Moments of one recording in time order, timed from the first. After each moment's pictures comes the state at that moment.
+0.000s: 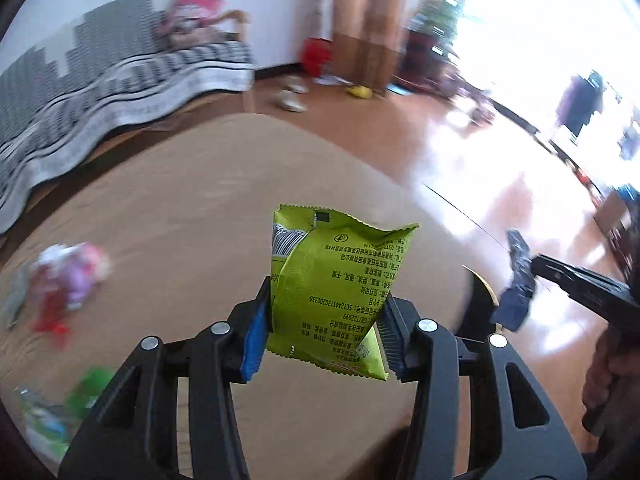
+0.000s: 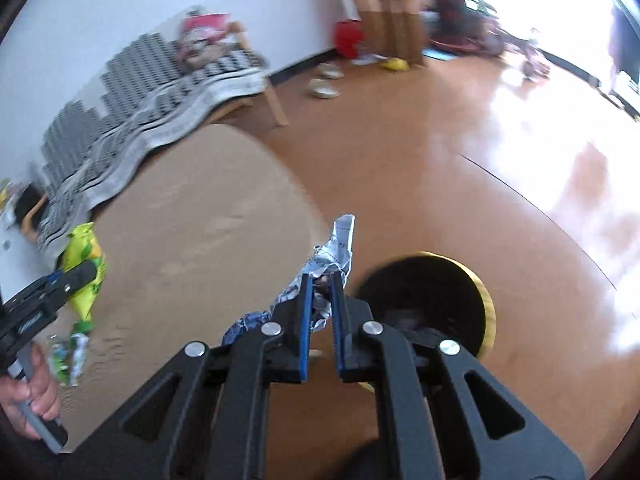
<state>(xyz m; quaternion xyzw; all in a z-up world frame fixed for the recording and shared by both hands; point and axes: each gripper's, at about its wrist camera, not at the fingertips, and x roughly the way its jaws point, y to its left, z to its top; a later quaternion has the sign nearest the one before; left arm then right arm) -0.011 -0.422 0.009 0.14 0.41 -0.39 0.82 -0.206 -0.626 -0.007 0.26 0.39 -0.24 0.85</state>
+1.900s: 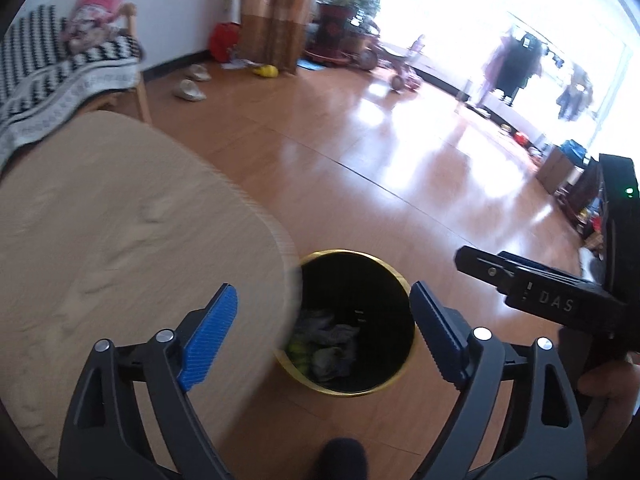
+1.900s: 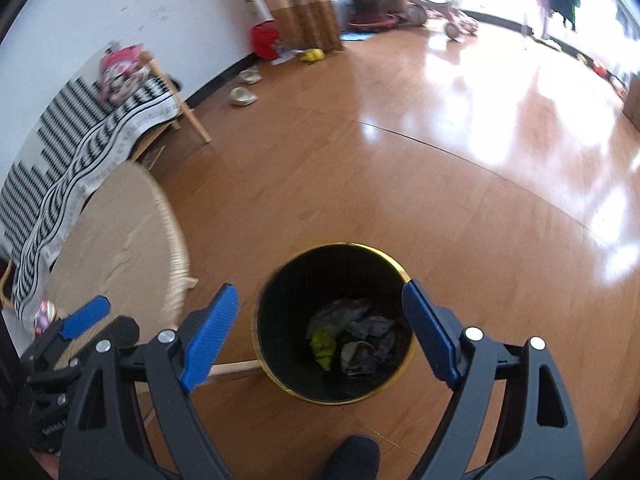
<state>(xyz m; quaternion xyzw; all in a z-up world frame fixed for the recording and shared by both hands) -0.074 -0.538 -0.033 0.14 0.41 -0.47 0.76 -0.252 -0.691 -0.036 0.31 0.38 -0.31 0.81</state>
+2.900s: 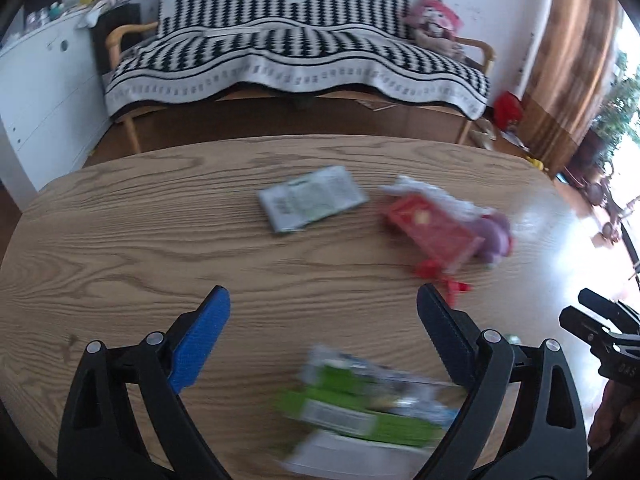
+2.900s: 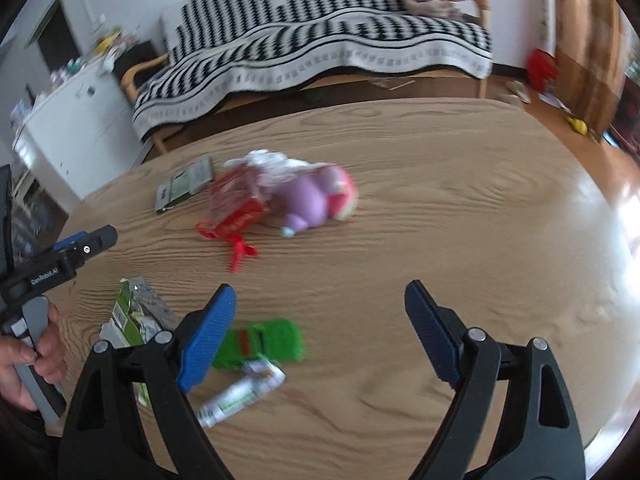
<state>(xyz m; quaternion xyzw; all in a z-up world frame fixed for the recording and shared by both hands) 0.148 -0.013 -0.002 -0.01 0.44 -0.08 0.89 0.087 -0.279 0.001 0.10 0.45 0.03 0.89</state>
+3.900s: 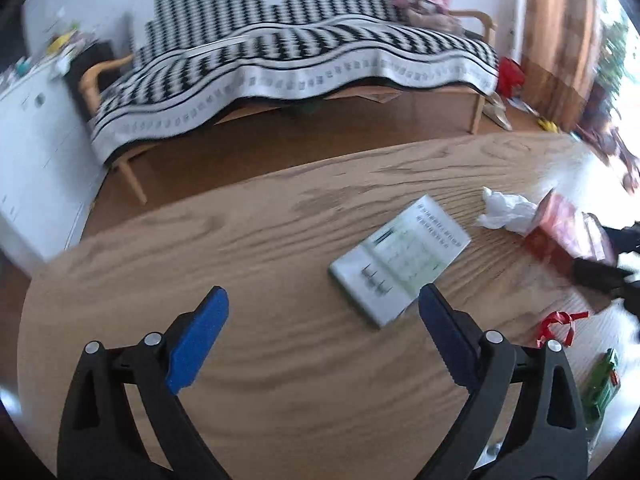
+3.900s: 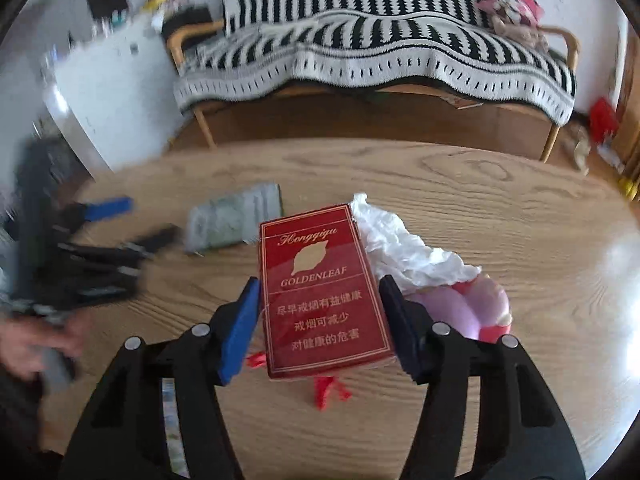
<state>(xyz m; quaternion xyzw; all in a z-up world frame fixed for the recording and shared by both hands) 0.251 0.000 -0.038 0.10 0.43 -0.11 0.89 0.216 -0.205 -0.006 0.06 0.45 0.12 0.88</state>
